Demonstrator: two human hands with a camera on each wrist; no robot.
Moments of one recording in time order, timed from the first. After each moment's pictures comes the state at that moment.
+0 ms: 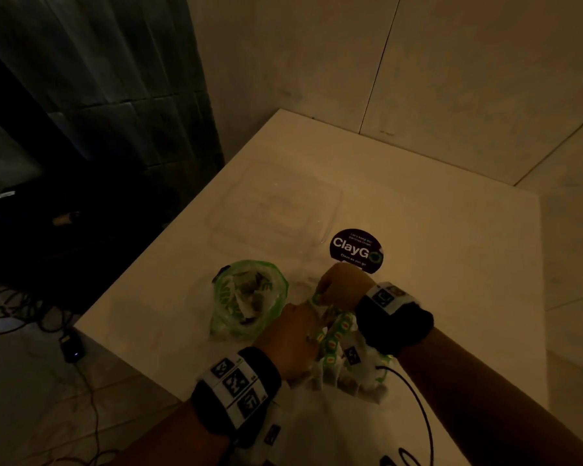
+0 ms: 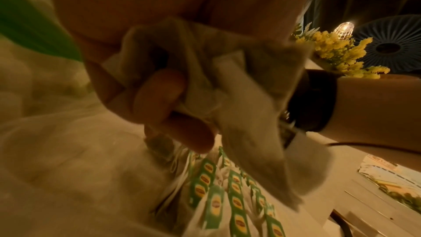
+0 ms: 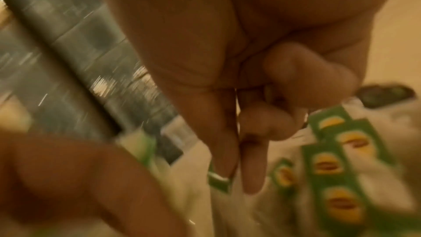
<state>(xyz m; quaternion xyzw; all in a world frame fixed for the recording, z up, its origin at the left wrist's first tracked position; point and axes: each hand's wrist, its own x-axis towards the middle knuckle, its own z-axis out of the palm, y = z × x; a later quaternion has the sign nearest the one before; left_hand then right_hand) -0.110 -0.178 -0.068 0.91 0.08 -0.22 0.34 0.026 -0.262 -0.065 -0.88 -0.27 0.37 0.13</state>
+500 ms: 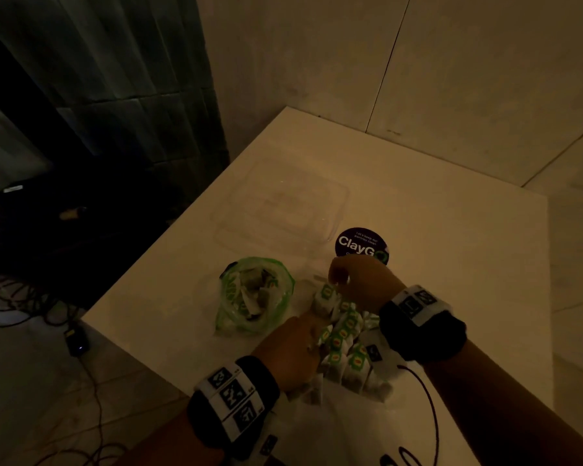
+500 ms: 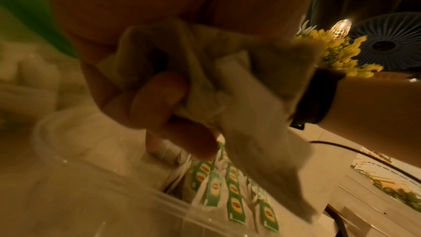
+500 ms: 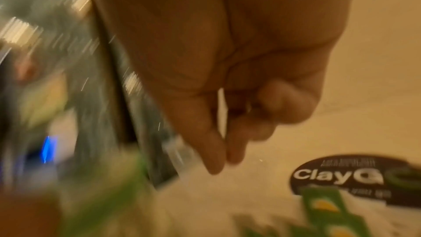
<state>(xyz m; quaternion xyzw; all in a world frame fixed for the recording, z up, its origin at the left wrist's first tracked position) -0.132 -0.180 -0.061 0.89 0.11 -0.21 0.40 0.024 -0.280 -0.044 -0.89 -0.36 0.27 0.10</state>
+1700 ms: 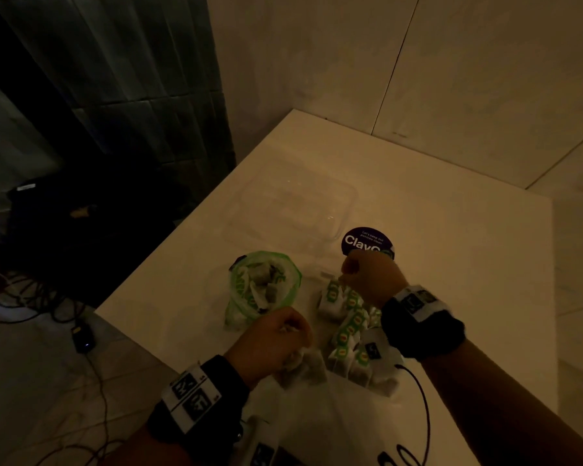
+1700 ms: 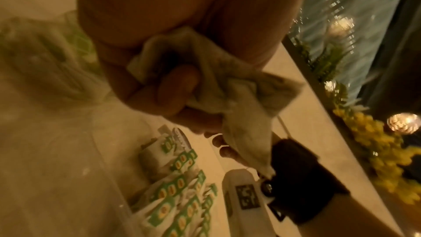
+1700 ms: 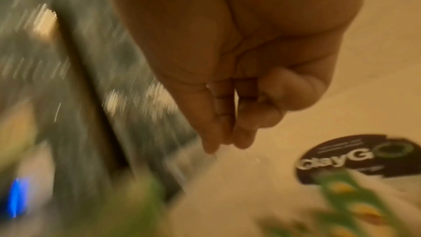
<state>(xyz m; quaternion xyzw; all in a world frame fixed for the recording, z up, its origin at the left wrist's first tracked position) -0.162 -0.154 -0.055 0.69 0.26 -0.12 0.67 0.021 -0.281 -0.053 -0.93 -0.26 0.22 0.16</state>
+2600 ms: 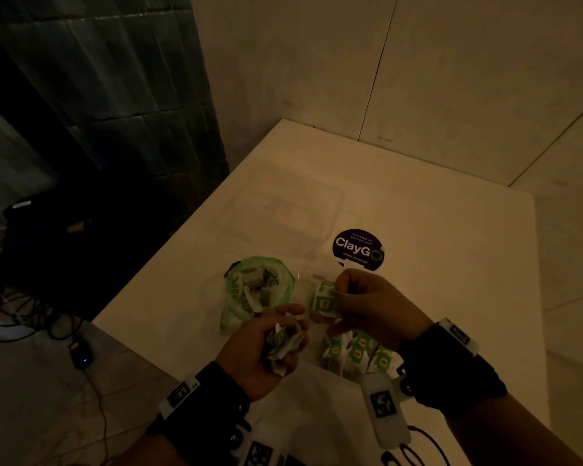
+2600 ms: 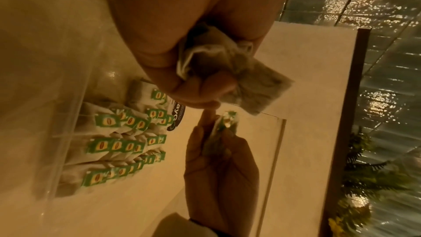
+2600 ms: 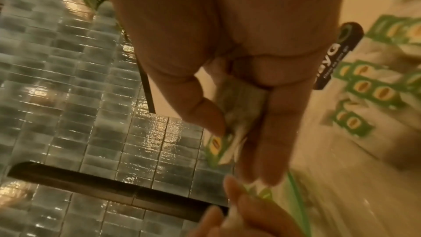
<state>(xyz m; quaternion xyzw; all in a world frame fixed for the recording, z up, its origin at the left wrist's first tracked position) -0.167 -0.163 -0.035 0.27 0.34 -0.11 0.90 -0.044 -0.315 -0.006 -0.63 -0.09 0.45 0.62</state>
